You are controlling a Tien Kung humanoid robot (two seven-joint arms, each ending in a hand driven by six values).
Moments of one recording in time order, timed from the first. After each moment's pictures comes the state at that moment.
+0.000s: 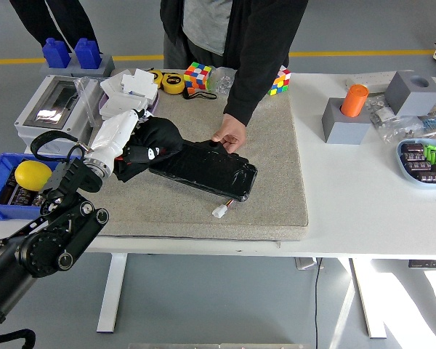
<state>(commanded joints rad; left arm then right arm) -0.50 0.11 -1.08 -0.96 1.99 0.25 0.06 -0.13 -0.13 1.50 0.32 -1.24 -0.03 0.22</state>
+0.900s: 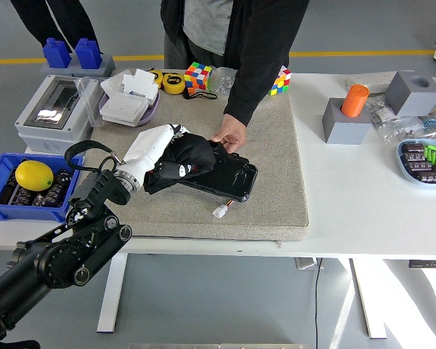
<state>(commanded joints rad) -0.51 0.09 -0.85 -1.04 1.93 0.24 0.07 -0.13 -0.14 1.49 0.32 -1.25 -0.03 0.22</state>
